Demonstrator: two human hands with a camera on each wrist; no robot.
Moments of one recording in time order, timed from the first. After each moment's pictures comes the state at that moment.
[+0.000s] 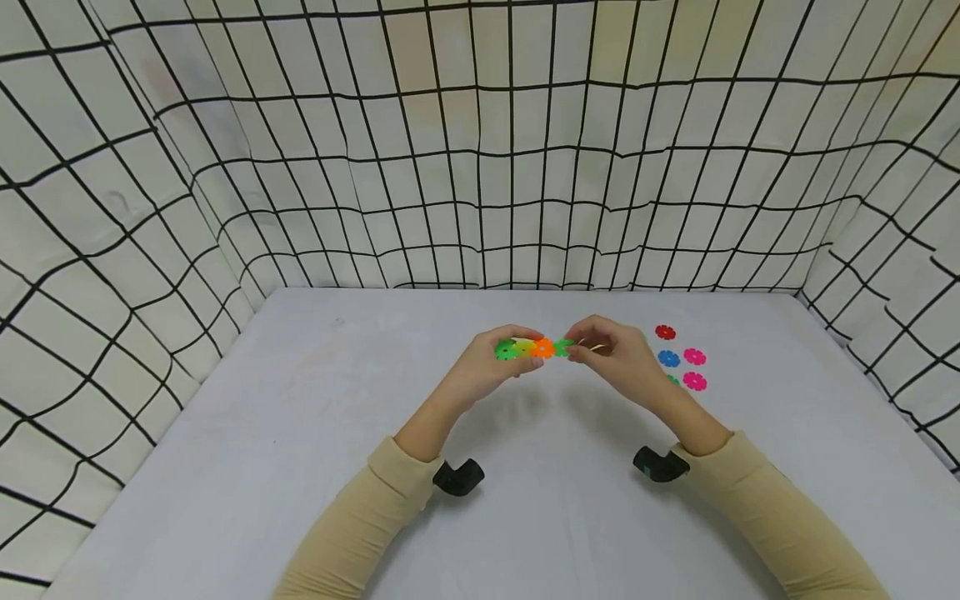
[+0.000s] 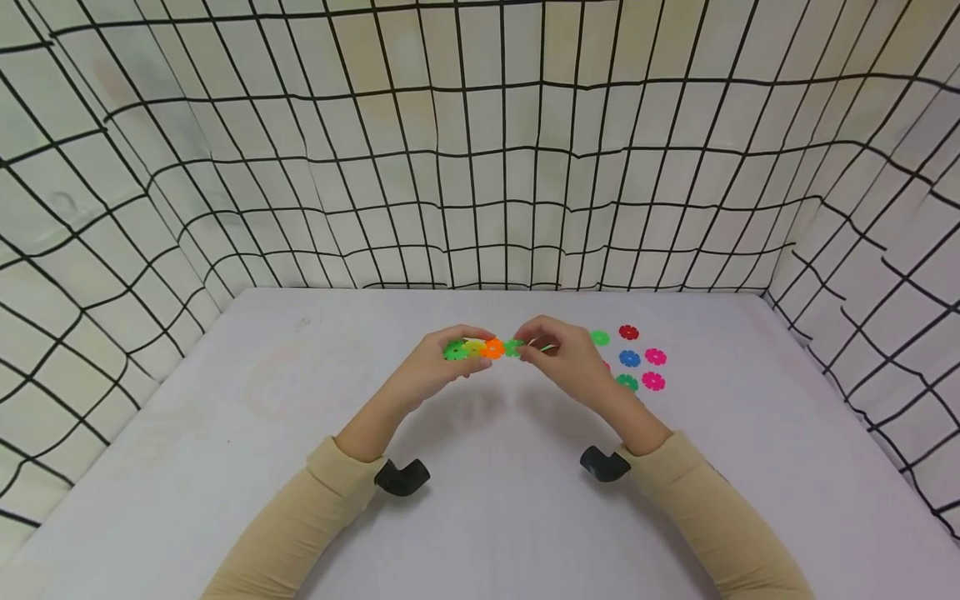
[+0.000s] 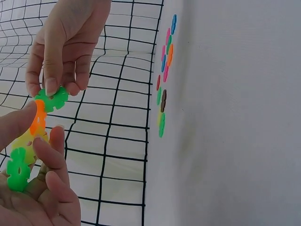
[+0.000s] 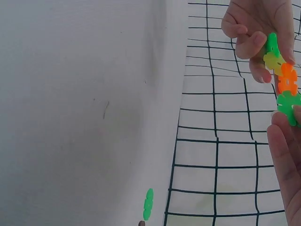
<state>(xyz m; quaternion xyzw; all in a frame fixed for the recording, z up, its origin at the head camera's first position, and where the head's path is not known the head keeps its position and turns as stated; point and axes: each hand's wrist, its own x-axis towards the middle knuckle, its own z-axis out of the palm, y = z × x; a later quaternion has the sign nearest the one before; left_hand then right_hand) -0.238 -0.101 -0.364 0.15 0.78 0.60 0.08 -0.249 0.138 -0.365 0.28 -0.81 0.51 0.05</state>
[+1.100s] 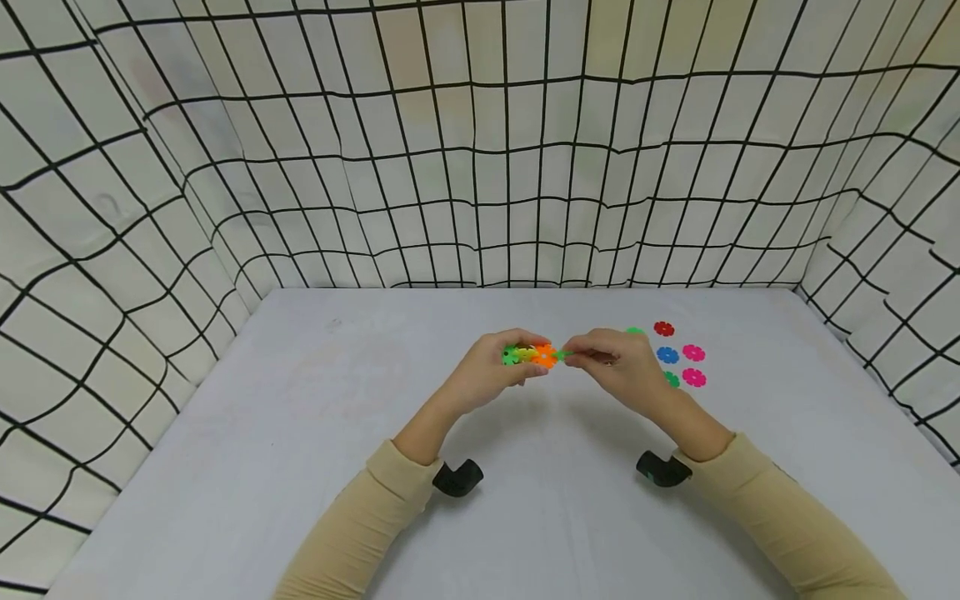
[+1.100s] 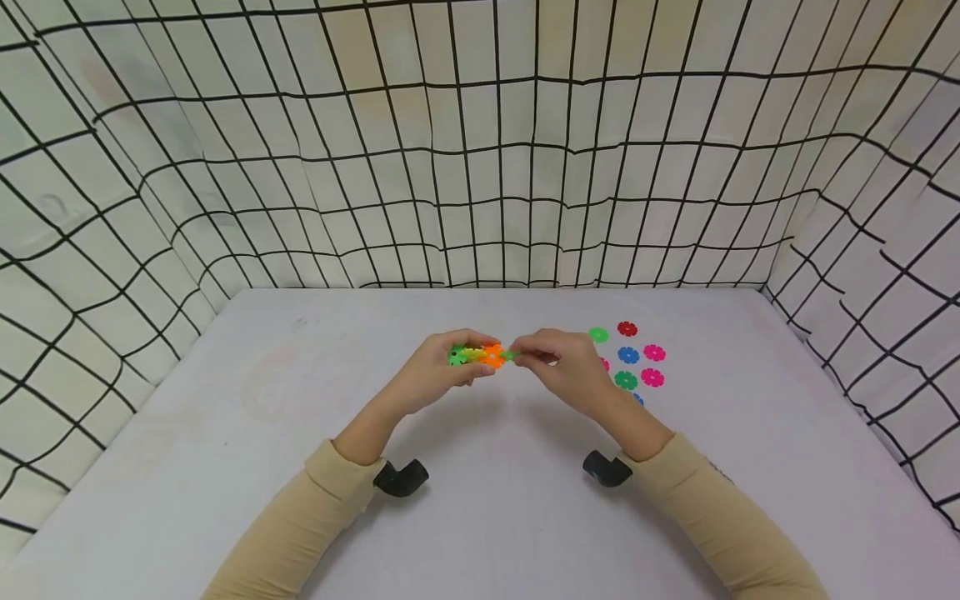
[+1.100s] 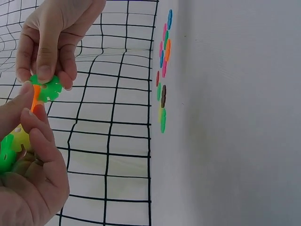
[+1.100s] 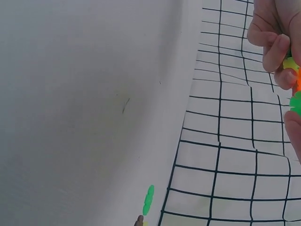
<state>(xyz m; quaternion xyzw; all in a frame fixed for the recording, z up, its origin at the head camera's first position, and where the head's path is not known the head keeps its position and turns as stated) -0.233 -0.098 -0.360 0.21 0.80 0.55 0.07 -0.249 0.139 -0.375 0.45 -0.74 0.44 0.24</state>
